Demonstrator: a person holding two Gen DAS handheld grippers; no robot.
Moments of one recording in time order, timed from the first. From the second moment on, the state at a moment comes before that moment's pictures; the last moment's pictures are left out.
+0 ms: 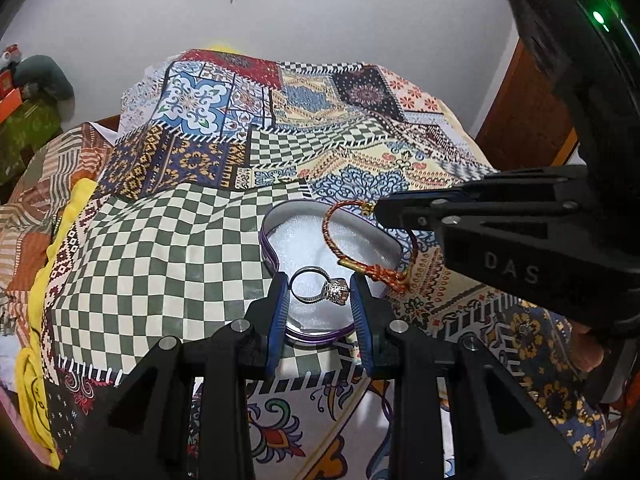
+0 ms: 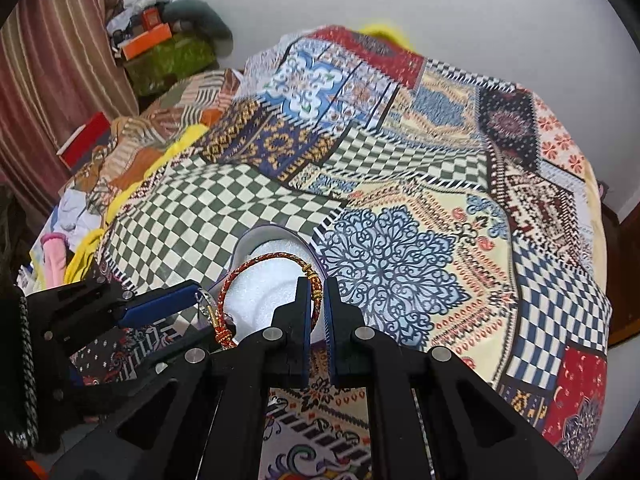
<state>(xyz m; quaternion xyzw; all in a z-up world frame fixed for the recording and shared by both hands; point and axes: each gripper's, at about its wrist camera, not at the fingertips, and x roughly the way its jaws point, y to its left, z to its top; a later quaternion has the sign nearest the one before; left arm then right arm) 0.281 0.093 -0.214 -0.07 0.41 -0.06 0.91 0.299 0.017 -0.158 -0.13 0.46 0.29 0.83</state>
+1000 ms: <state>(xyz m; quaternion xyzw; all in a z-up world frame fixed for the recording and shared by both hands) 0.256 0.085 -0.168 -0.04 0.39 -0.05 0.92 0.279 -0.024 -0.117 -0.11 0.44 0.28 0.85</state>
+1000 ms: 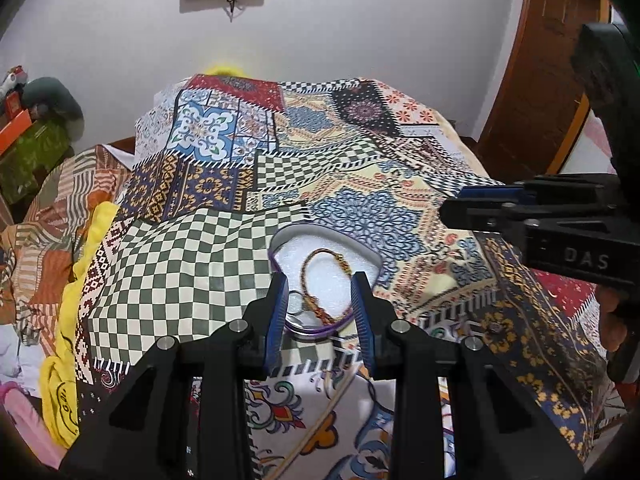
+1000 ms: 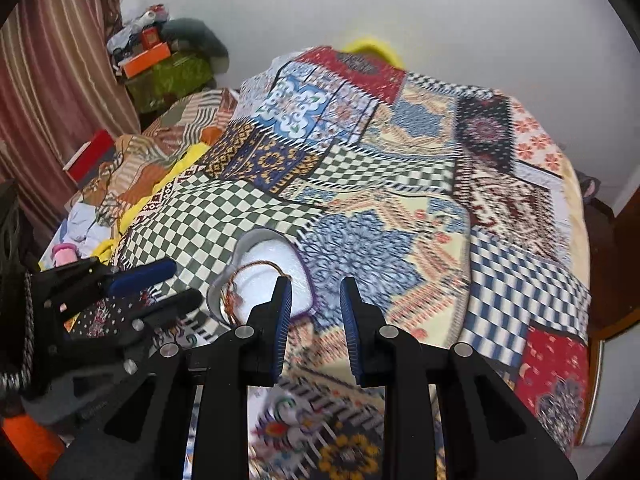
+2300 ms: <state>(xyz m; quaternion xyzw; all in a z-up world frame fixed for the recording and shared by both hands) 0.226 0.002 -0.215 -0.03 0.45 -0.17 0.88 0.218 -0.096 -0.175 -0.12 0.48 0.28 0.83</state>
